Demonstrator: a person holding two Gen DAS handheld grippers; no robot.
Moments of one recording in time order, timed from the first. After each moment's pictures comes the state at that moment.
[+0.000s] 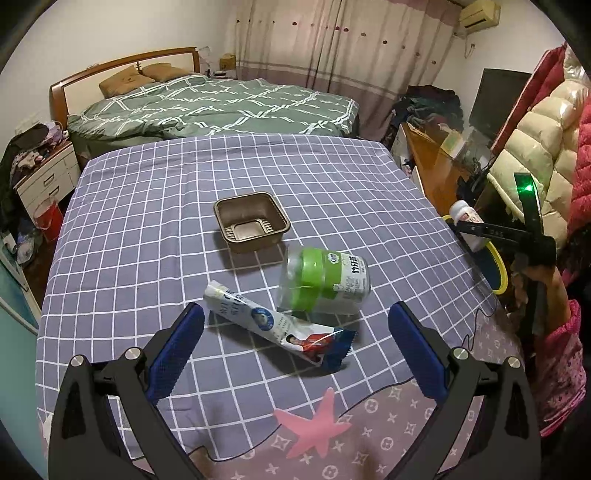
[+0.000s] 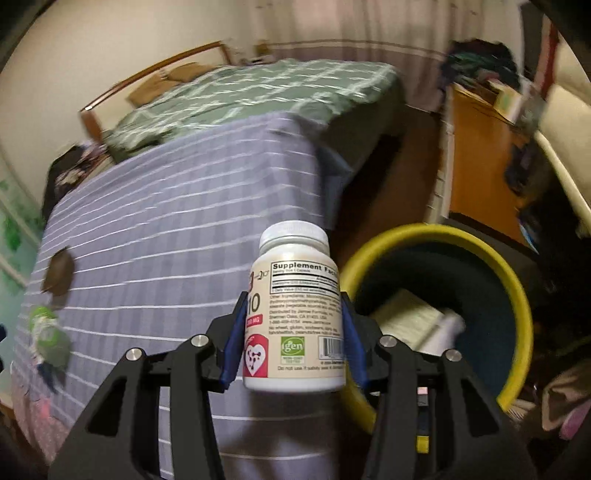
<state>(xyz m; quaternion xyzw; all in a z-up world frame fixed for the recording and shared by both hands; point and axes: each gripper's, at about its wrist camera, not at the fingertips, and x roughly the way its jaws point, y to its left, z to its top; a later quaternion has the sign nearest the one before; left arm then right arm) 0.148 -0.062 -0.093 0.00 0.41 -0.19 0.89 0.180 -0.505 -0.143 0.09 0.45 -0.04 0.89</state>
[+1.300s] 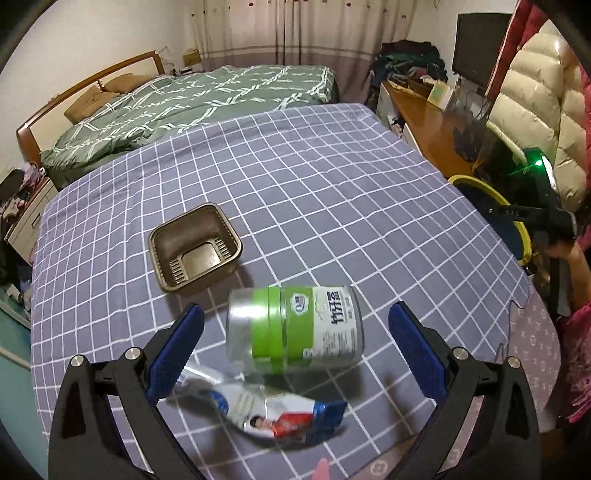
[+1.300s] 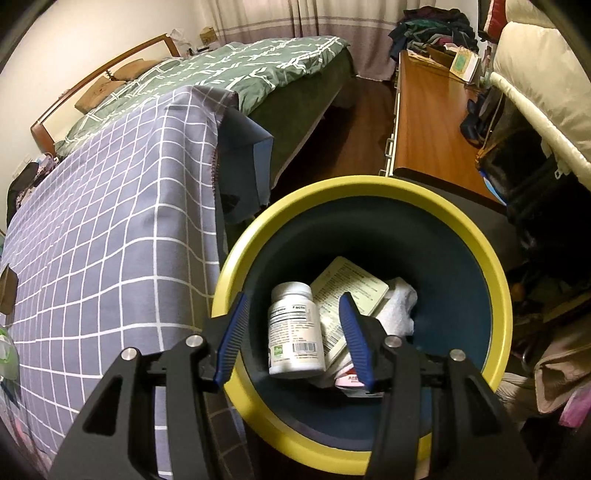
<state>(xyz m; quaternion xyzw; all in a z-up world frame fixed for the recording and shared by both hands) 0.209 -0.132 -0.125 0.10 0.44 -0.21 0.87 0.183 -0.552 -0.190 0.11 0.48 -0.12 0.86</state>
